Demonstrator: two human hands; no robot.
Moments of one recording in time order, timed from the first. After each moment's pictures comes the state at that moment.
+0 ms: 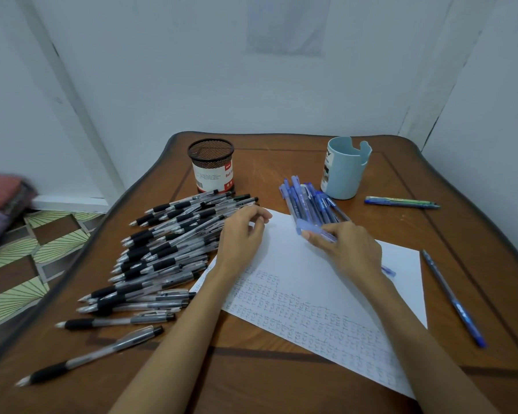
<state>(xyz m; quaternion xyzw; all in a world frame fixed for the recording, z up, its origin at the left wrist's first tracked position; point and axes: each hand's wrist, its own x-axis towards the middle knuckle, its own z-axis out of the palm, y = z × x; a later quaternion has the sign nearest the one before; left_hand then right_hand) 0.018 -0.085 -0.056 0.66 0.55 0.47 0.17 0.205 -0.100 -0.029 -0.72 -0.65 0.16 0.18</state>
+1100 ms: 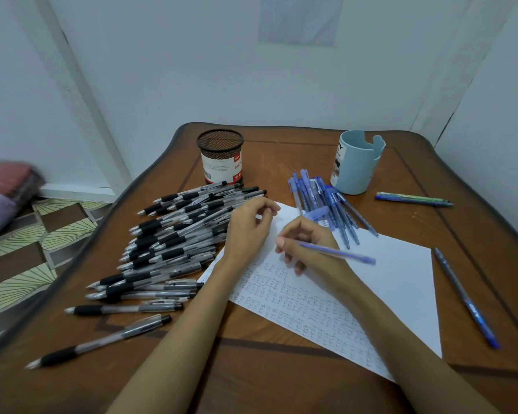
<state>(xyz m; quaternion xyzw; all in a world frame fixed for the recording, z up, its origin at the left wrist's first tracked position) 0.016 -0.083 -0.059 0.65 0.53 0.50 0.19 0.163 -0.124 -0.042 -0.37 -0.61 0.55 0.43</state>
